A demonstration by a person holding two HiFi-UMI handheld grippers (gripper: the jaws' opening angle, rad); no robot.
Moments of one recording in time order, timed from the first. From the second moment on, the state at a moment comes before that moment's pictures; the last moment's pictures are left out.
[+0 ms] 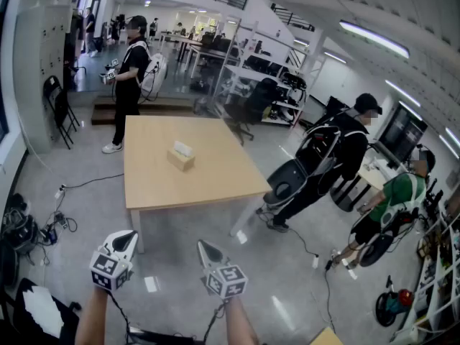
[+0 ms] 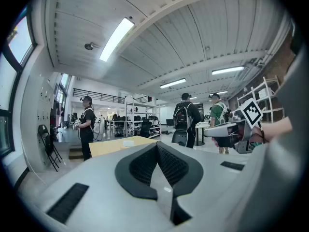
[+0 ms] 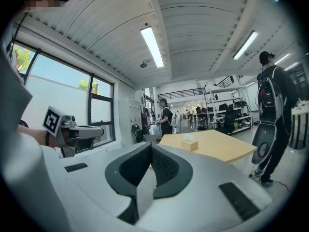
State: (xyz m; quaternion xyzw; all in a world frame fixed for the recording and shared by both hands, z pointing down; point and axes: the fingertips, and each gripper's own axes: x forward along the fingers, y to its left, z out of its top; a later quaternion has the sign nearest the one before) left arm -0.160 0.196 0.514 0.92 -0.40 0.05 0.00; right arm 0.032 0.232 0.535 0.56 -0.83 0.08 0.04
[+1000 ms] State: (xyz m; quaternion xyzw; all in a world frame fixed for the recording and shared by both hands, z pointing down) left arm -0.112 0.193 0.525 0.92 -0.40 0.06 0.01; right arm 0.070 0.232 0.527 0.54 -0.84 0.08 0.03
